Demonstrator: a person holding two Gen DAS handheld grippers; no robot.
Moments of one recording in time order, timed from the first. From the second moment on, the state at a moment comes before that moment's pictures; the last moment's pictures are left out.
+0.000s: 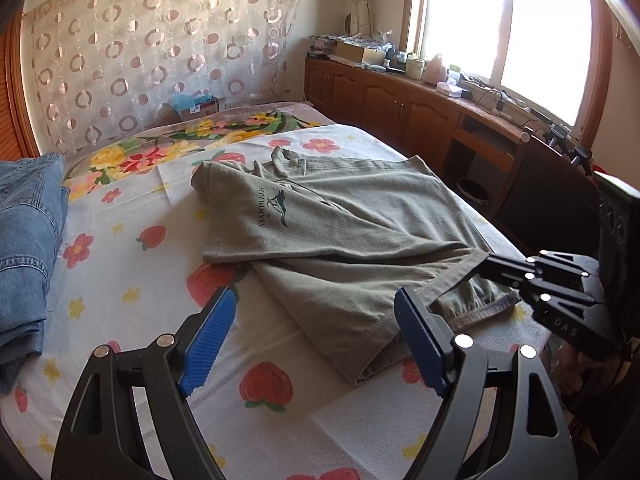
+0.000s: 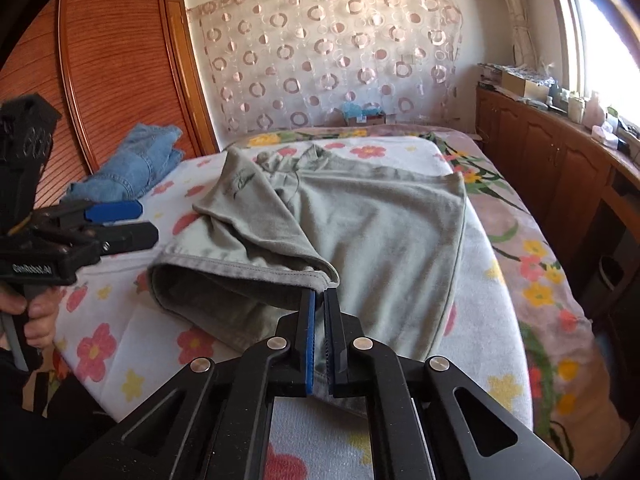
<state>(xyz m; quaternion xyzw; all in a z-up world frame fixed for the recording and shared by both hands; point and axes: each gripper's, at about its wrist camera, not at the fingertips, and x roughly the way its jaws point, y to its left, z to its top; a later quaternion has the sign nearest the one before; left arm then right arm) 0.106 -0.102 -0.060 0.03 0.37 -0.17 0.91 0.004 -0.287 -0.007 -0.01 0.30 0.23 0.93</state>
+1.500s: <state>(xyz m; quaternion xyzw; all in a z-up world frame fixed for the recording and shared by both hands) 0.108 -0.112 -0.079 0.04 0.39 -0.17 0.90 -0.015 -0.301 0.019 -0.03 0.29 0.24 0.93</state>
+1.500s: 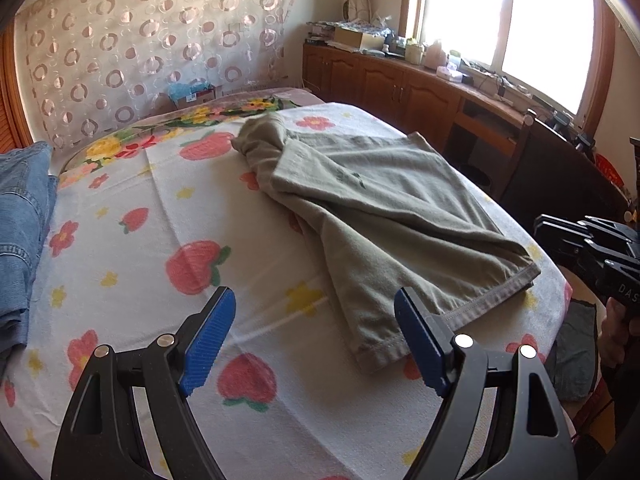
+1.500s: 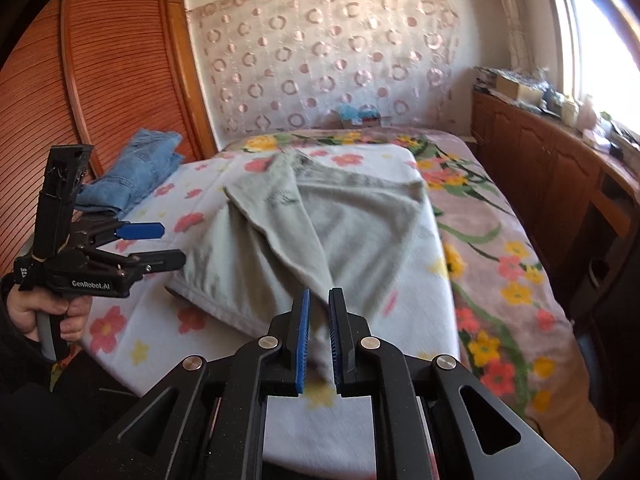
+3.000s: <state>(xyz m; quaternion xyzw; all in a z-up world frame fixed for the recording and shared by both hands) 0.114 -0.048 -0.052 0.00 0.35 -0.13 0.93 0.140 -0.234 0.040 -0.08 0.29 0.24 0.92</state>
